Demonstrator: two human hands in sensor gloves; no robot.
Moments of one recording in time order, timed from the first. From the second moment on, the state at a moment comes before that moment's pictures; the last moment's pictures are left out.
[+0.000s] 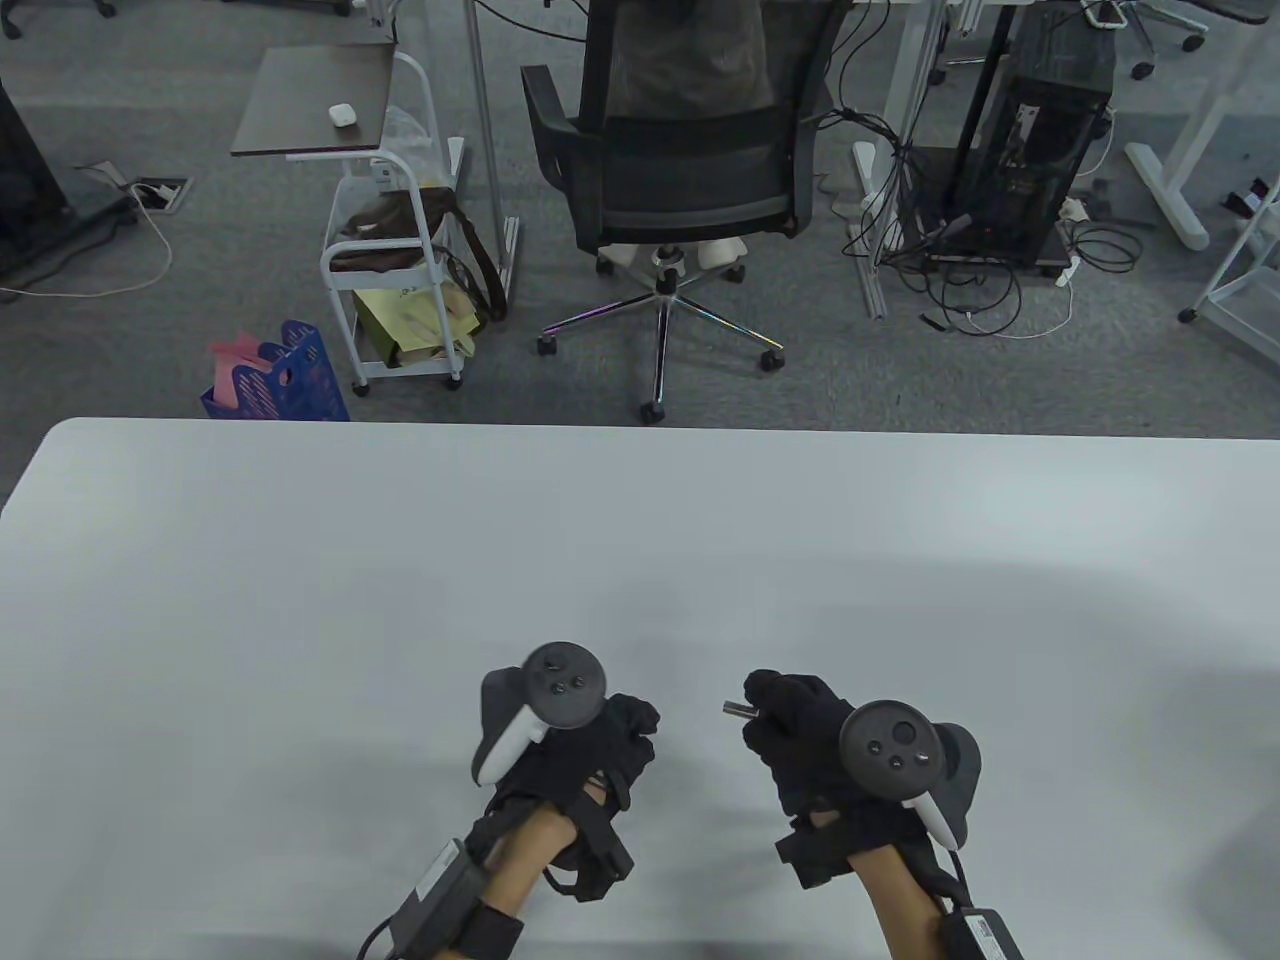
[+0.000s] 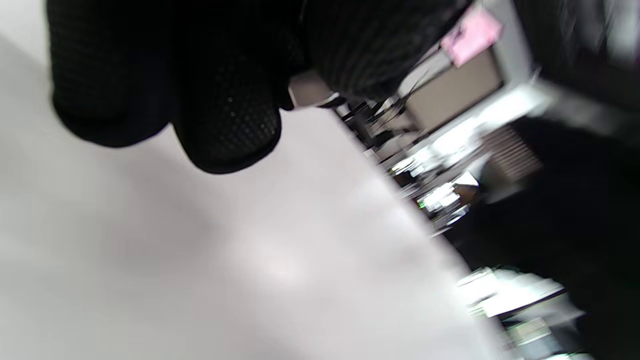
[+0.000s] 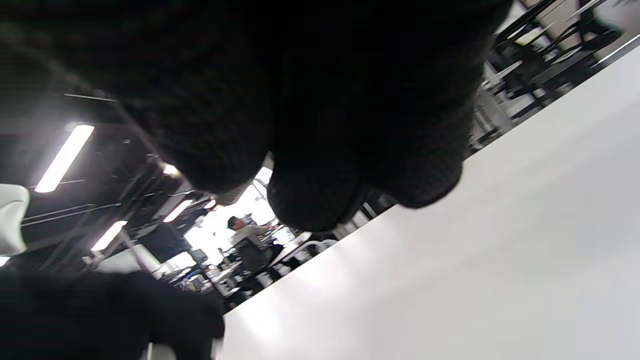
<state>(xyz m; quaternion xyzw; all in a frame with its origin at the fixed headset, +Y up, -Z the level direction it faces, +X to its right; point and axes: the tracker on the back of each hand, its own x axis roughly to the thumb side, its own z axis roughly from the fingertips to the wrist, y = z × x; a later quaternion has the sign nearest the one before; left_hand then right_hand) -0.109 -0.708 -0.340 -0.16 -0.11 0.50 0.84 0.150 -0.679 -0.305 0.13 -0.13 0.92 0.35</state>
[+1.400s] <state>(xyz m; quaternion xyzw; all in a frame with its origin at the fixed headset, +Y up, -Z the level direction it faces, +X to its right) -0.110 -0.699 -0.320 -0.12 -0.10 0.65 0.74 0.134 -0.665 -0.287 0.19 -0.19 0.87 0.42</state>
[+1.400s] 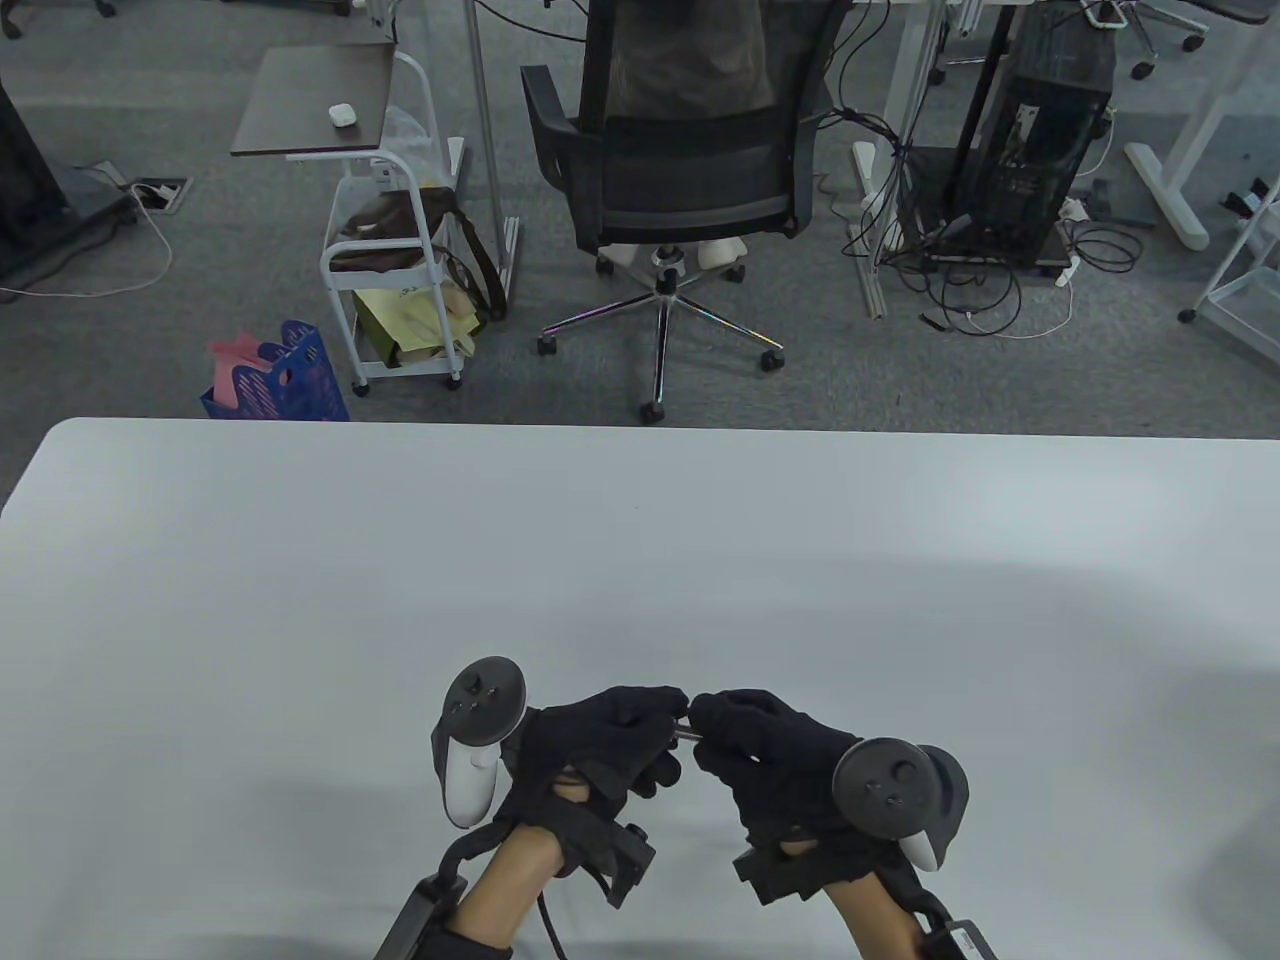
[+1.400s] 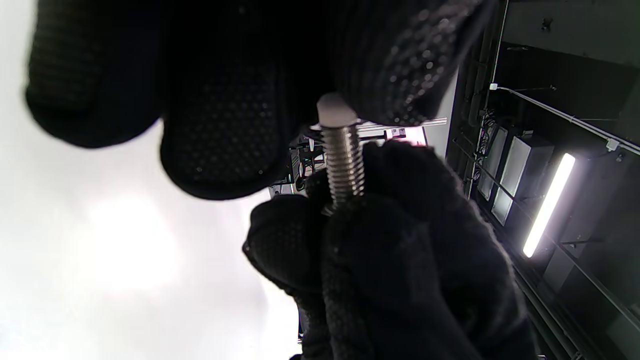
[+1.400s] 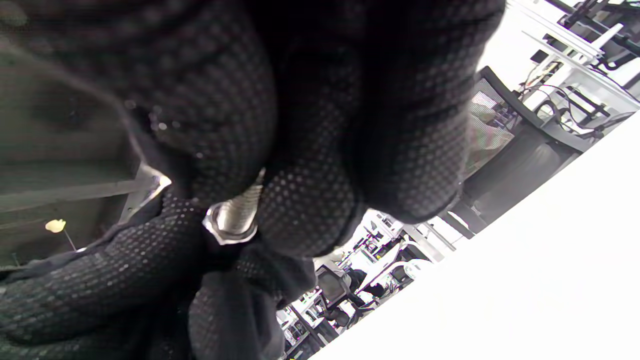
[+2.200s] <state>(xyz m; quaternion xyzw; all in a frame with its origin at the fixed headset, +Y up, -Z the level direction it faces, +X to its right) -0.106 -0.699 -0.317 -0.11 -0.11 0.72 0.68 0.134 -0.661 -0.282 0.18 -0.23 0.86 0.42</state>
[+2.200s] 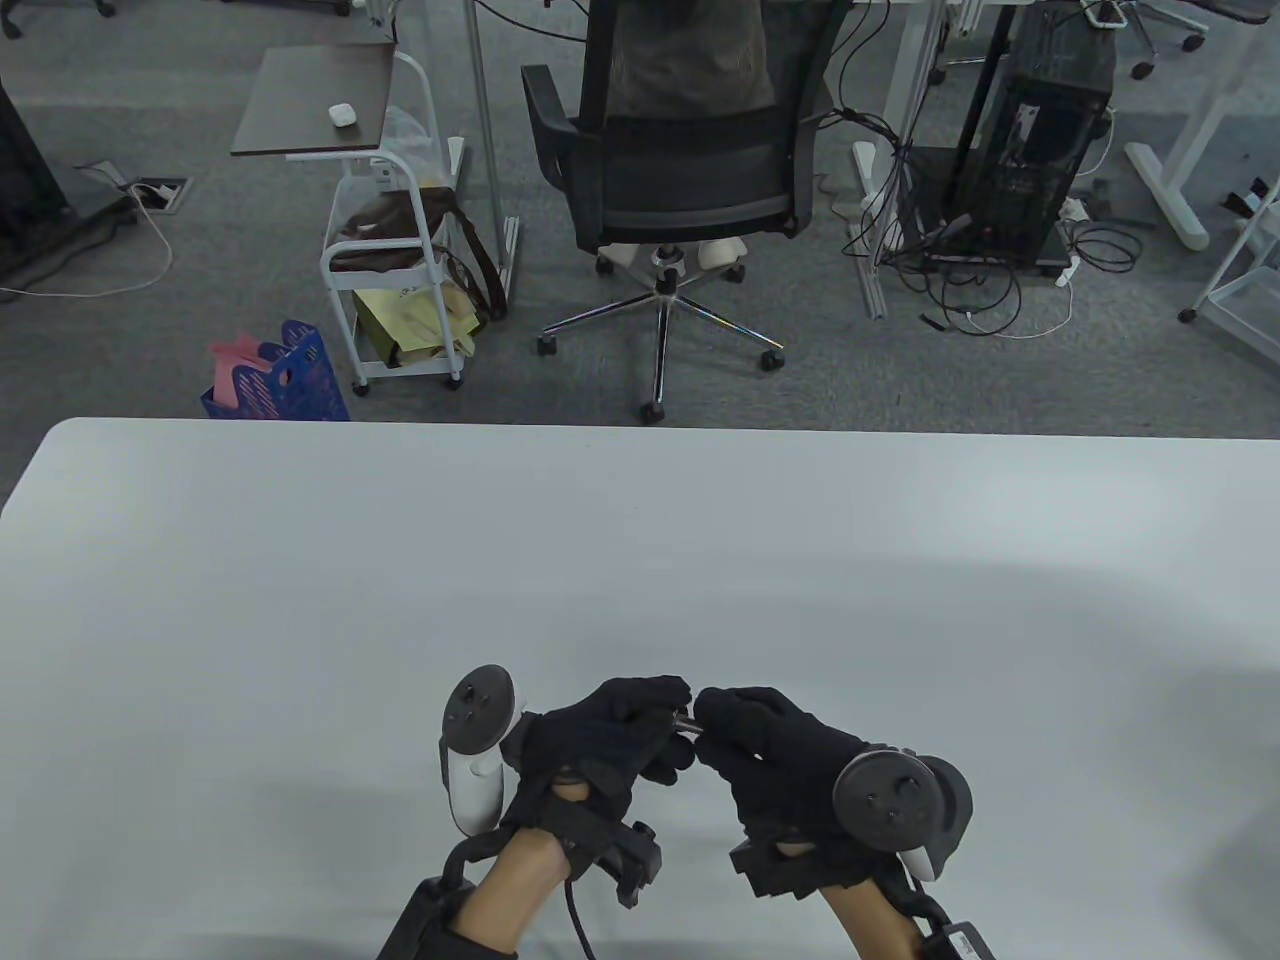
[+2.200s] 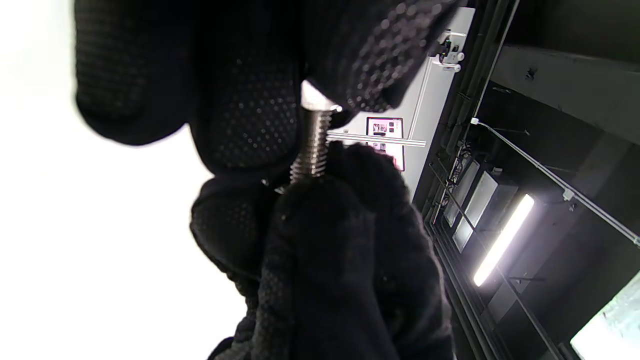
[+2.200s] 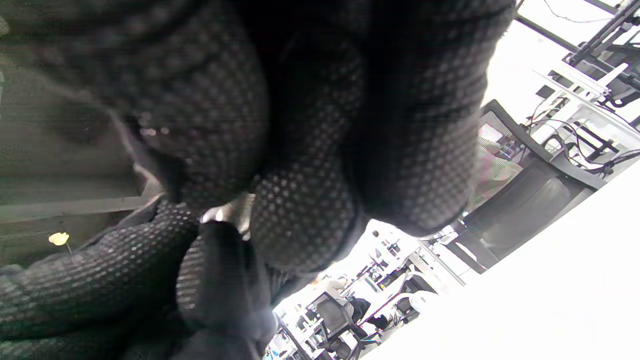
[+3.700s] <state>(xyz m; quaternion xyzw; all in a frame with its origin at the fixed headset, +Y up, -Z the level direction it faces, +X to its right) -0.107 -0.693 -0.315 -0.12 -0.10 0.67 0.73 0.139 -0.674 -0.293 0.16 -0.15 0.83 0.51</state>
